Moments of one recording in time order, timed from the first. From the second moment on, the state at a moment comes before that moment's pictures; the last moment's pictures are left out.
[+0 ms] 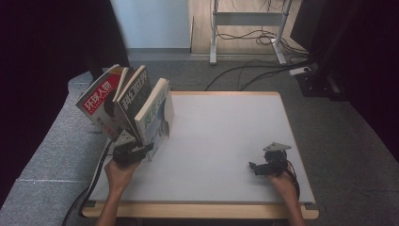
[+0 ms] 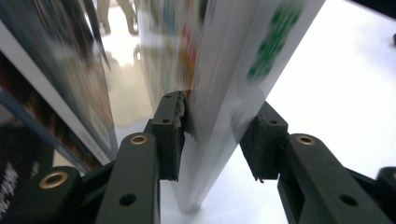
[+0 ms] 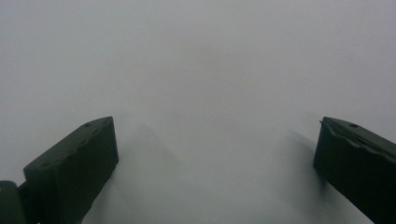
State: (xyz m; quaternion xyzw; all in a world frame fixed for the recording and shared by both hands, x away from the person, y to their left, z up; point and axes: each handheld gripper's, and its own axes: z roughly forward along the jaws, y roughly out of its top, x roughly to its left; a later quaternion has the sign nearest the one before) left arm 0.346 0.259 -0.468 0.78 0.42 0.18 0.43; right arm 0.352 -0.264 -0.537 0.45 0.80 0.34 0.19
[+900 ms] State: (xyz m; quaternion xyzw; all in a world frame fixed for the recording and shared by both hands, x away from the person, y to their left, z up) left arm 0.380 0.229 -0.466 0.78 0.43 0.22 0.40; right arm 0.352 -0.264 -0.537 0.45 0.80 0.34 0.19
